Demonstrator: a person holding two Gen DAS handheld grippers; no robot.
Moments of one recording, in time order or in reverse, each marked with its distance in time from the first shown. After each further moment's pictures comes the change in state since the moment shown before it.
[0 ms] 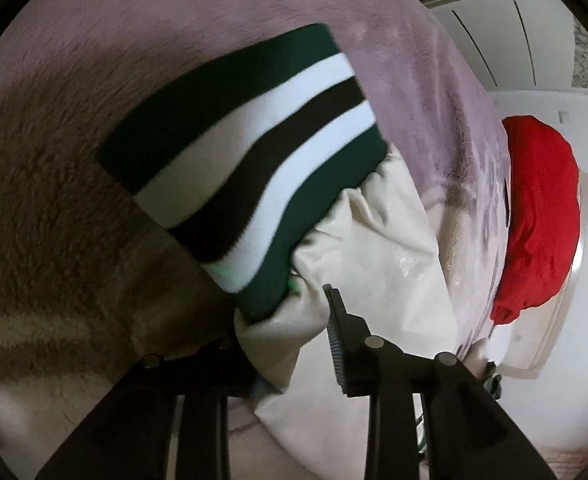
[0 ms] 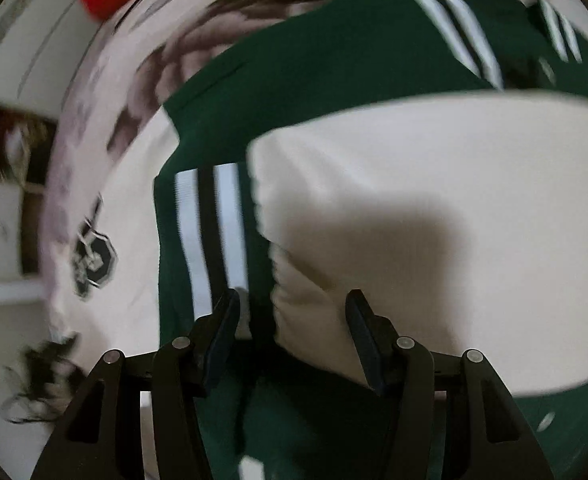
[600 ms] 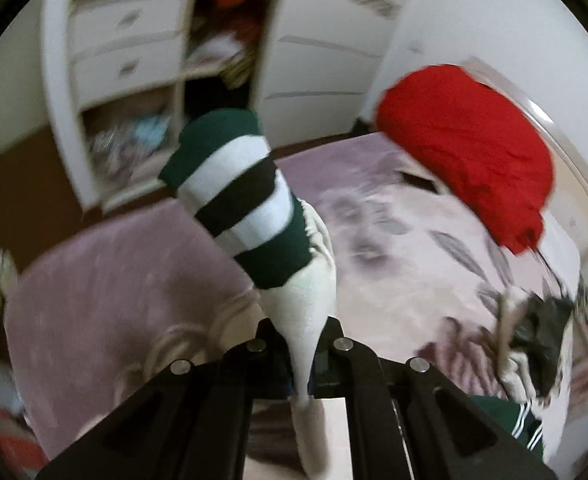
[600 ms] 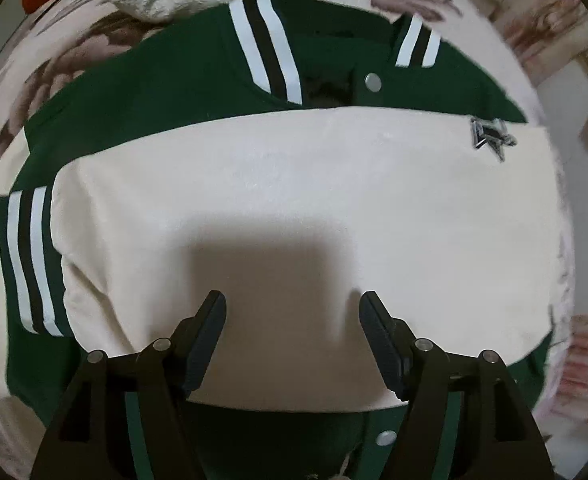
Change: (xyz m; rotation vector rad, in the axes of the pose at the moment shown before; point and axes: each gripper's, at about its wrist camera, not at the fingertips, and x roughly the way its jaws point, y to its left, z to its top) left arm -0.122 -0.265 -0.121 0.778 -0.492 0.142; right arm -0.040 -0.064 -0.006 -0.053 -0.102 -0.441
